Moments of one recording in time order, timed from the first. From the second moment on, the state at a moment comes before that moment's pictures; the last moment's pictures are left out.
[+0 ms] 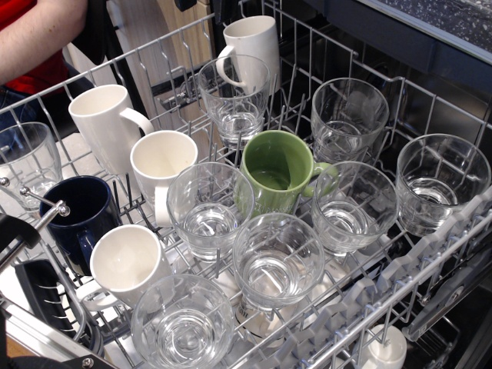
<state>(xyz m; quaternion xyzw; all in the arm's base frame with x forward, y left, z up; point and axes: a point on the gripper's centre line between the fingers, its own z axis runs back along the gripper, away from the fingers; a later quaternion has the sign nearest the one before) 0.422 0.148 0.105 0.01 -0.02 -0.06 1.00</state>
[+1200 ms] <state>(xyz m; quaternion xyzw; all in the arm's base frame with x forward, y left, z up) 0.423 0.171 0.013 -0.01 -0.12 0.20 0.97</state>
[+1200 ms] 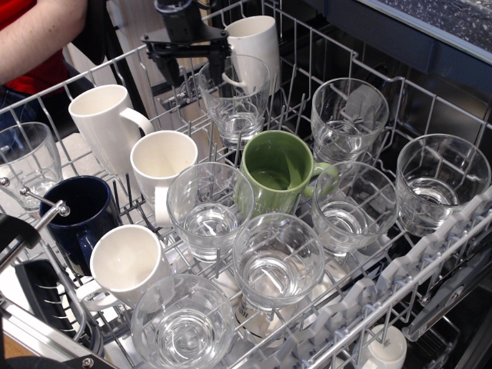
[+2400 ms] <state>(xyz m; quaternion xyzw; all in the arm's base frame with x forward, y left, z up) 0.455 0.179 -0.016 0.04 -0.16 0.24 0.96</state>
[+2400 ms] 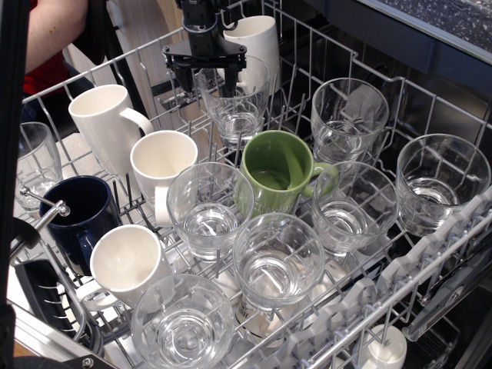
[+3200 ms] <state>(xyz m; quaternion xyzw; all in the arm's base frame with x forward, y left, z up) 0.443 0.177 -0.036 0.04 -0.14 0.25 0.96</state>
